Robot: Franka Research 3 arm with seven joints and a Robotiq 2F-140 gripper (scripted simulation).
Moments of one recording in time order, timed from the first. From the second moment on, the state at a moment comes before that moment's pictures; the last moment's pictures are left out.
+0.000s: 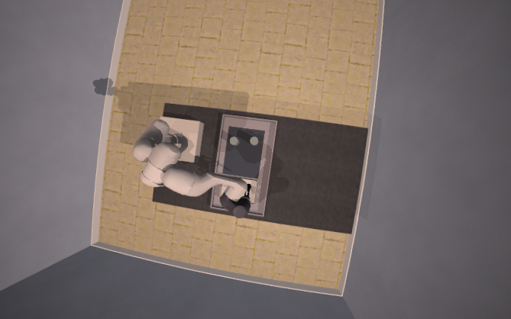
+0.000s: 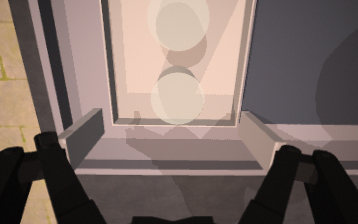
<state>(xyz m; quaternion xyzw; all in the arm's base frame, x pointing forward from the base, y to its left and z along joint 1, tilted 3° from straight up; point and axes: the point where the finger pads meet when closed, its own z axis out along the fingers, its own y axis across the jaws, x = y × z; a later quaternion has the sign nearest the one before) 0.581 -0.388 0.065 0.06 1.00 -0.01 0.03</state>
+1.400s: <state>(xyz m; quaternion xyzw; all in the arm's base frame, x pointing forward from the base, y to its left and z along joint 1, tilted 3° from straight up) 0.539 -0.284 0.104 0.03 1.00 0.01 0.01</state>
